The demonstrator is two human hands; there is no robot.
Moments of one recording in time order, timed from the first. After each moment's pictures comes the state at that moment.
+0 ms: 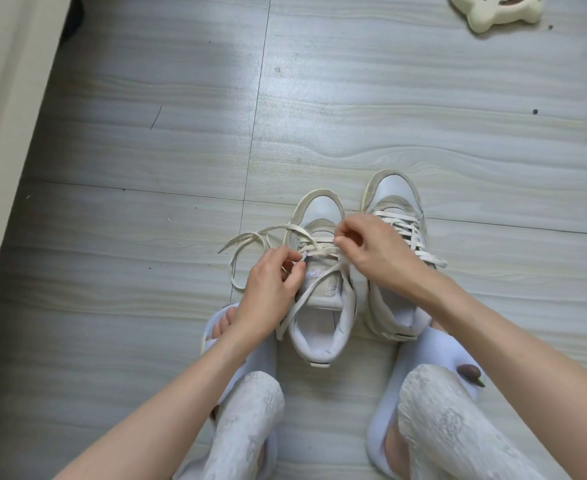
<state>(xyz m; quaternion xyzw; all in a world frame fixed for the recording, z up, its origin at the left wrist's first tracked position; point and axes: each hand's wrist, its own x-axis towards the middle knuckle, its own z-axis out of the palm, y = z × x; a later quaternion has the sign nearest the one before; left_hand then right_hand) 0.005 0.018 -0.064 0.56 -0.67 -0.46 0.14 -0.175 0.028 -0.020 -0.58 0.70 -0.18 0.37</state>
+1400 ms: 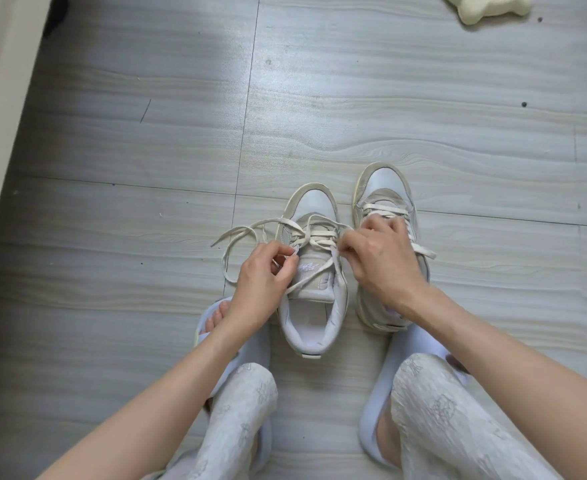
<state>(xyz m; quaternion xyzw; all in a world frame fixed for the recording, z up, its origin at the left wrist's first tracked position) 0.006 0.018 -0.066 0.57 -0.65 -0.48 0.15 -0.180 0.058 -0.038 -0.69 0.71 -0.09 0.12</state>
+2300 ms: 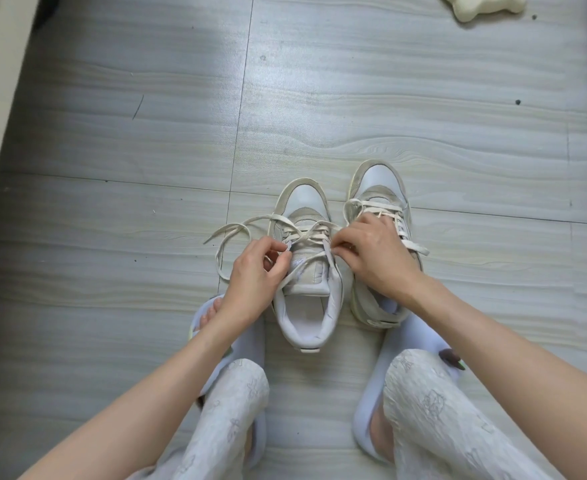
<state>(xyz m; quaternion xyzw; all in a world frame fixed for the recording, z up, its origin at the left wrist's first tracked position) 0.006 0.017 -0.064 0.58 -0.64 -0.48 0.14 -0.190 0.054 -0.047 -0.68 0.69 -0.12 0.21</state>
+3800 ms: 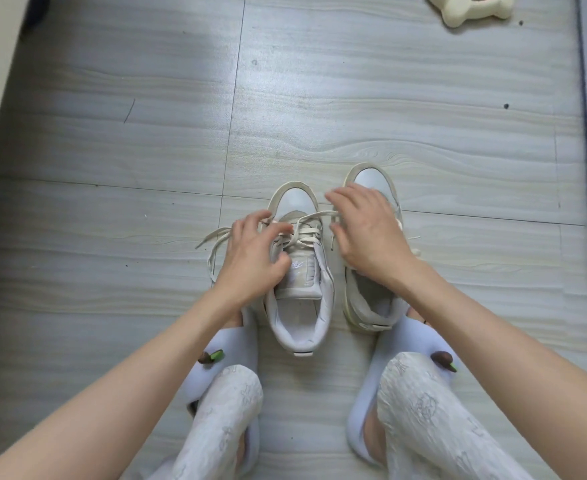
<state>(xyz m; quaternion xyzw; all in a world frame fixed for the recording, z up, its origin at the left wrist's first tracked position) -0.007 -0.009 -0.053 0.51 -0.78 -0.36 0.02 -0.195 0.033 -0.037 -0.67 0.72 -0.12 0.16</state>
